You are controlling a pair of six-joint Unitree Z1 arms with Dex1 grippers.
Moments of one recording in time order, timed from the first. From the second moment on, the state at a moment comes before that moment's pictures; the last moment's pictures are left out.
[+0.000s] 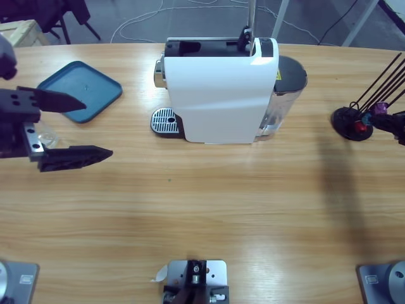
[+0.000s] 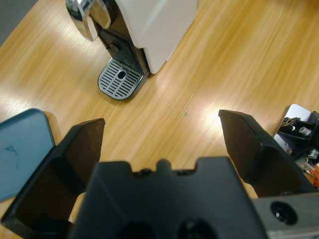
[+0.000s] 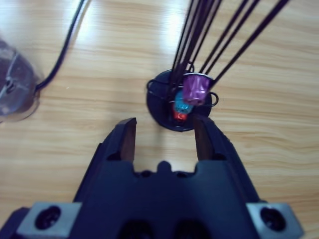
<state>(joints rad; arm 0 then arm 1) -0.92 1.24 -0.88 0.38 -0.04 0.16 0.26 1.24 -0.42 -0.15 -0.25 0.08</state>
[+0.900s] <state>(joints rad) -0.89 1.26 -0.85 0.28 -0.03 0.12 0.13 1.40 -0.37 -0.41 -0.17 0.04</state>
